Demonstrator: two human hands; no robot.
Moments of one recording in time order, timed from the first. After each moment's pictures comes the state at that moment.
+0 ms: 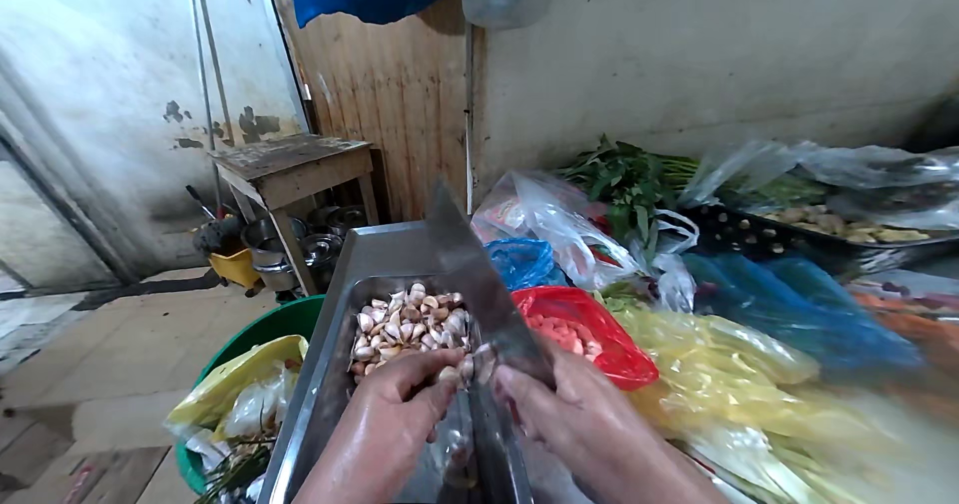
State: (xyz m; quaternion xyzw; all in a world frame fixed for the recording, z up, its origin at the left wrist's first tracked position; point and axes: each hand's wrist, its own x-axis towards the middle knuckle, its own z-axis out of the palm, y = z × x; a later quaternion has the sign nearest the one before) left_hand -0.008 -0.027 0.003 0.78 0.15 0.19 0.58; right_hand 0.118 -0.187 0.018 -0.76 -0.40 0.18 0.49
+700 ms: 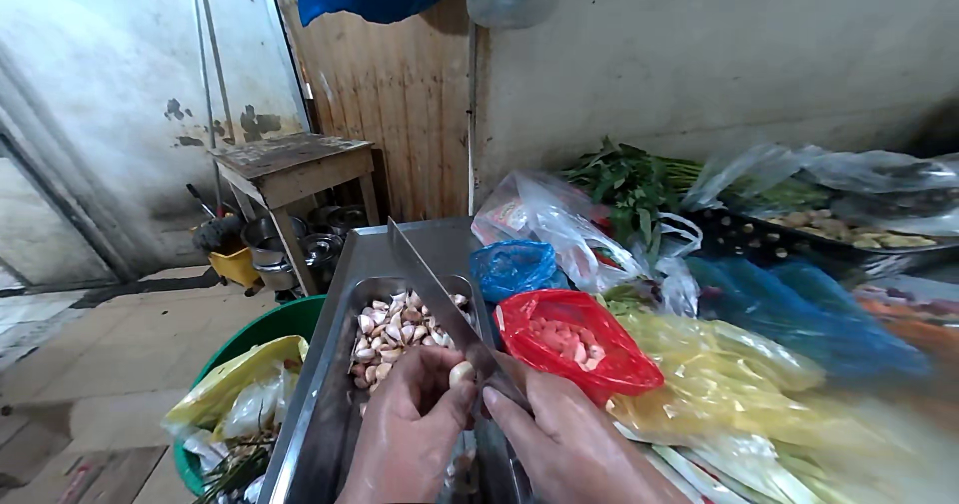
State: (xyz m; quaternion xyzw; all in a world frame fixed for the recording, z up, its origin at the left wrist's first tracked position) left_hand 0.000 -0.053 -0.003 0.72 0.15 0.30 0.62; right_hand 0.103 -0.183 0.024 -0.78 -0.47 0.15 0.38
